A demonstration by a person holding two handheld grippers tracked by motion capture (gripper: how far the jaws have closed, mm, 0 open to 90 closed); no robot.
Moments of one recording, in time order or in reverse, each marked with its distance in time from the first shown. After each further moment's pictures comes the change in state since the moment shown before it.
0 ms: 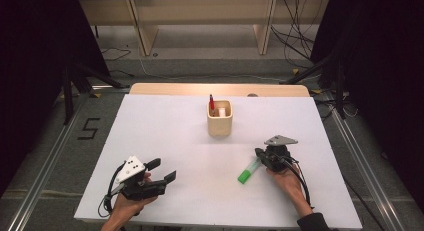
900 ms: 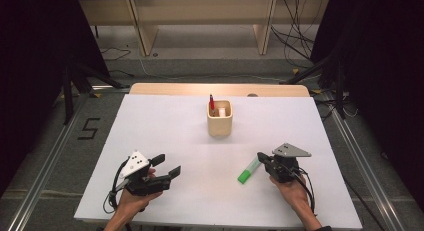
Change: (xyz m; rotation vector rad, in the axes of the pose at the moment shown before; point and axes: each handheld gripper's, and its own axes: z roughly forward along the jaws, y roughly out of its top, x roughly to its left) left arm -0.008 0.012 0.005 -0.029 -0.010 -0.018; right arm 0.018 -0.008 -0.043 -0.127 0.032 0.000
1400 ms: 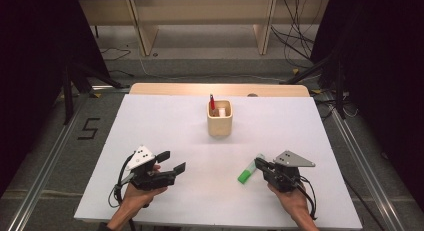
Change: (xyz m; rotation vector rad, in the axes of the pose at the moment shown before) left arm -0.001 0.011 0.012 0.020 -0.032 -0.020; right arm 0.020 -0.005 -0.023 -0.067 0.044 0.007
